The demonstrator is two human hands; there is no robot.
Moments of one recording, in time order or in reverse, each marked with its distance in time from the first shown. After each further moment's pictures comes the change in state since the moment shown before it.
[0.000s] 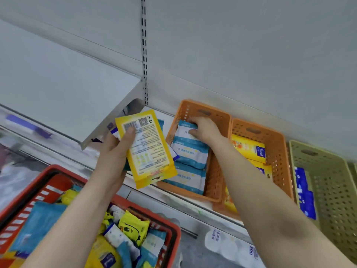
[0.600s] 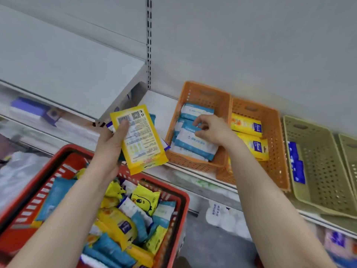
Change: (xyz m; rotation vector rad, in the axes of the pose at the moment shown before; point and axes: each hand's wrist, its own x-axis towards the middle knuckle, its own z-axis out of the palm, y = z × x) left_hand -0.027 -0.003 -0.054 0.014 0.025 -0.078; right_hand -0.117 -0.039 -0.016 0.225 -0.037 0.099
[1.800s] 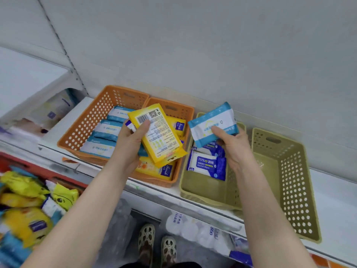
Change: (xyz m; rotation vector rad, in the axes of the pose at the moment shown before) left_hand -0.089 -0.088 0.307 -0.002 -0.107 0.043; right_hand -0.138 0.246 -0.153 1.382 0.382 0.202
